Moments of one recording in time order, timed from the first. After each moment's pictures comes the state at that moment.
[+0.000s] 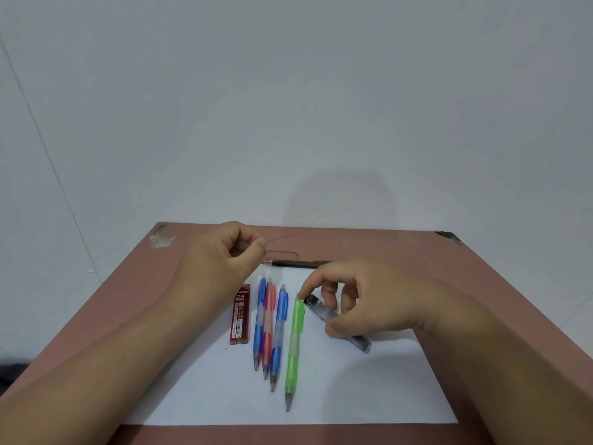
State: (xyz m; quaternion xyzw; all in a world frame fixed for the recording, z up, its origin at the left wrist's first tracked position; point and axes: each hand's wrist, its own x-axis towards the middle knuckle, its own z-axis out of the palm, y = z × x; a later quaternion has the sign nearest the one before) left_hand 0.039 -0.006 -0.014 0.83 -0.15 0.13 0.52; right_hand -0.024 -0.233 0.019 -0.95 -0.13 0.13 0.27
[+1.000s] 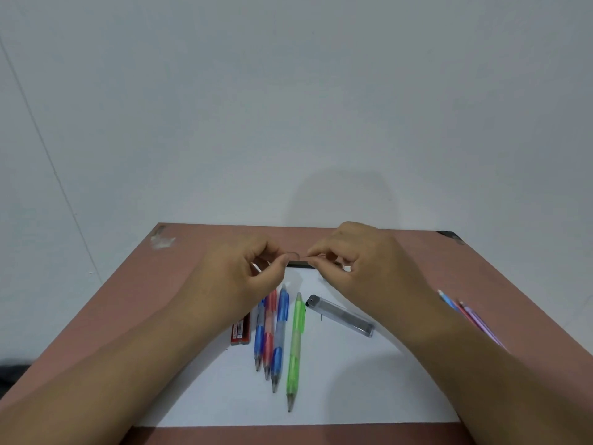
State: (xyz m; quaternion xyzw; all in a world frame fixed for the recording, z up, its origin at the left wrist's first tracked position) left_hand 0.023 -0.013 -0.009 0.86 -0.27 0.15 0.41; right_hand -0.009 -0.227 -0.002 -0.92 -0.19 -0.32 0.16
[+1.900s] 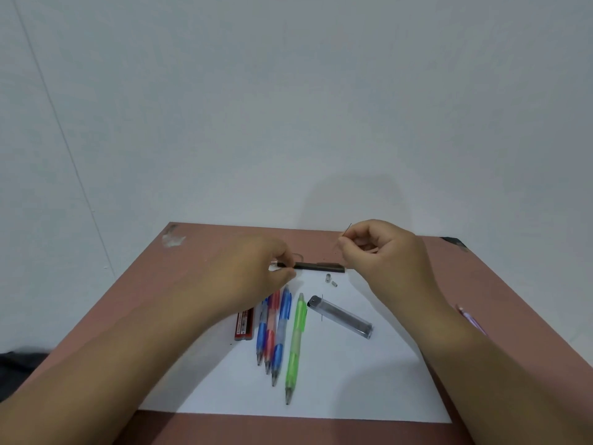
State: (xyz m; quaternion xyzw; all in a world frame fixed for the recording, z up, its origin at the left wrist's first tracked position) left_hand 0.039 -0.023 0.004 0.93 -0.26 0.07 0.24; right_hand -0.015 -0.234 0.005 -0.84 0.00 -0.29 0.47
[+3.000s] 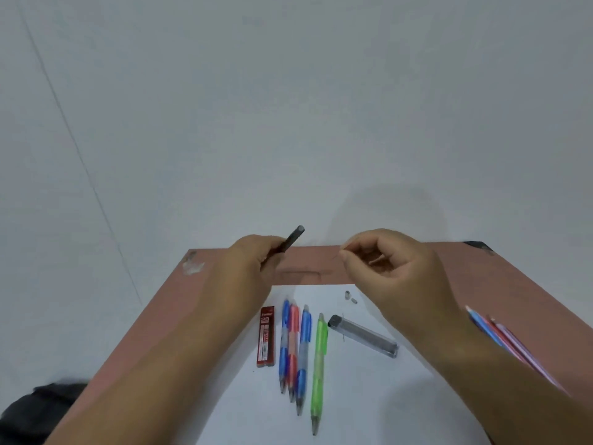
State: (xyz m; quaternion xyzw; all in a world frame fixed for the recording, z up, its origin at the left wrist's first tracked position) left_hand 0.059 -0.012 -0.003 0.88 -0.22 0.26 0.33; right_hand -0.030 -0.214 0.014 -0.80 -0.13 -0.35 0.47
